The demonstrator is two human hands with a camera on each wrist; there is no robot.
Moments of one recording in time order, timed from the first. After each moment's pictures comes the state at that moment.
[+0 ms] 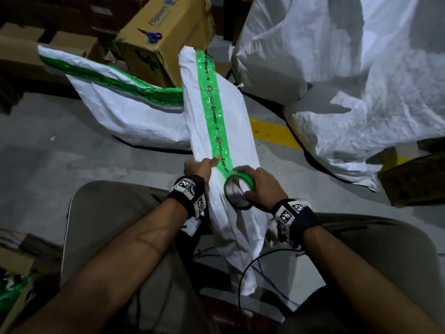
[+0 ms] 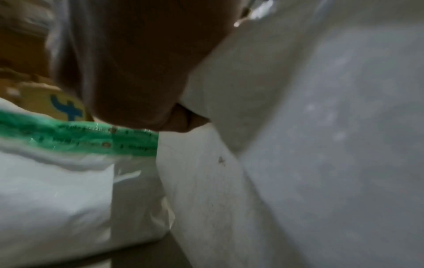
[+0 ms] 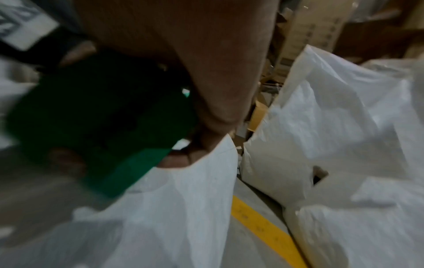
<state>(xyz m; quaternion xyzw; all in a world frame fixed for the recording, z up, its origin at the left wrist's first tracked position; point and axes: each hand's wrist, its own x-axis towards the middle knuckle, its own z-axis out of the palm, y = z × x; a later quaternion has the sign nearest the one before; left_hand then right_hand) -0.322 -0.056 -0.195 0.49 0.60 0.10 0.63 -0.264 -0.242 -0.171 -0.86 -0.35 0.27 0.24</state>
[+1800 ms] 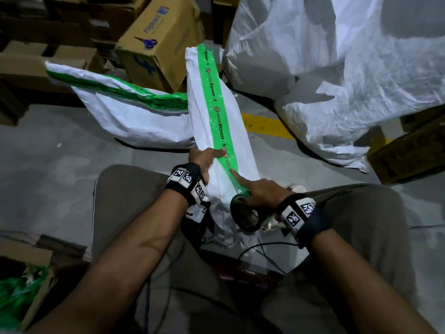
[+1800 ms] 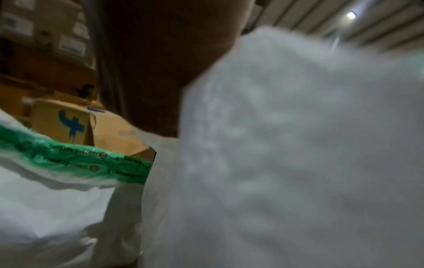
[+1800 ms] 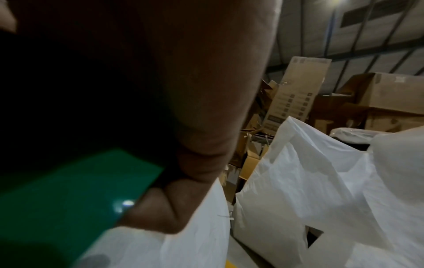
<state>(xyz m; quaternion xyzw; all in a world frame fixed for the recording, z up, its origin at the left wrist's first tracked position) -0.354 -0.081 -0.140 0.48 0.48 0.04 0.74 -0.321 -0.270 -0.111 -0.84 -0.37 0.40 0.05</state>
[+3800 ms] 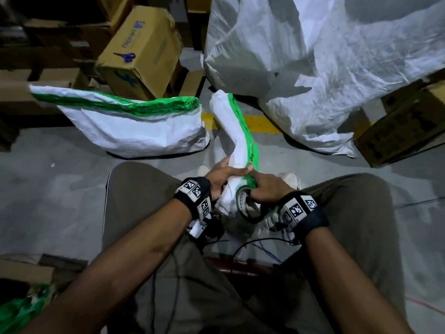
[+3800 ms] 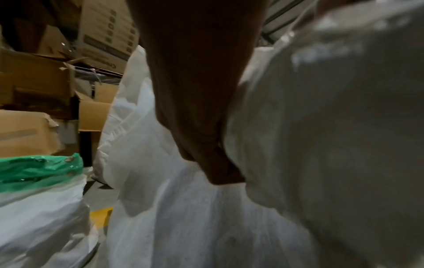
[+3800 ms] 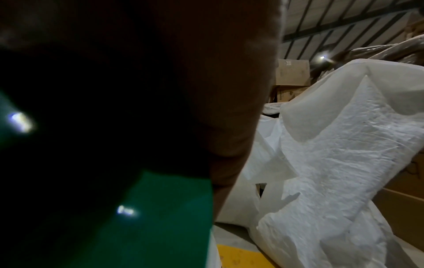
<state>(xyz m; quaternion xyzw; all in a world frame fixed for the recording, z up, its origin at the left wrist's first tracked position) -0.359 -0.166 -0.149 0.45 0.24 -0.16 0.84 -0.323 -0.318 -0.093 -0.88 -0.25 0.39 0.10</state>
